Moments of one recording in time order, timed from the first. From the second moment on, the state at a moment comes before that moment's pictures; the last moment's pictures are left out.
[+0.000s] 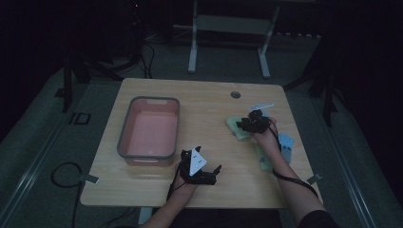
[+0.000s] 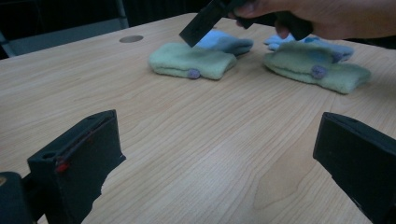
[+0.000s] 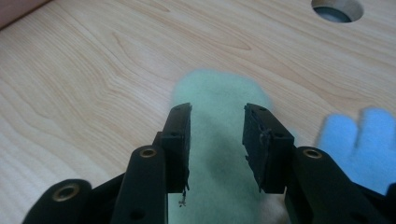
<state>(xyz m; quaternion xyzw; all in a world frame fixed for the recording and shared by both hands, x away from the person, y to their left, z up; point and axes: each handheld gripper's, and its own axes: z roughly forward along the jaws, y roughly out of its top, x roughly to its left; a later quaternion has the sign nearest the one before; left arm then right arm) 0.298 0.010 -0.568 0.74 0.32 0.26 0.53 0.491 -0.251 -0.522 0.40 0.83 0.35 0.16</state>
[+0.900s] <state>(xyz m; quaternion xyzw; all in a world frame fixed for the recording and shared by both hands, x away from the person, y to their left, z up) 0.298 0.011 -0.567 0.74 0.33 0.26 0.53 0.503 -0.242 -0.542 0.41 0.84 0.31 0.16</state>
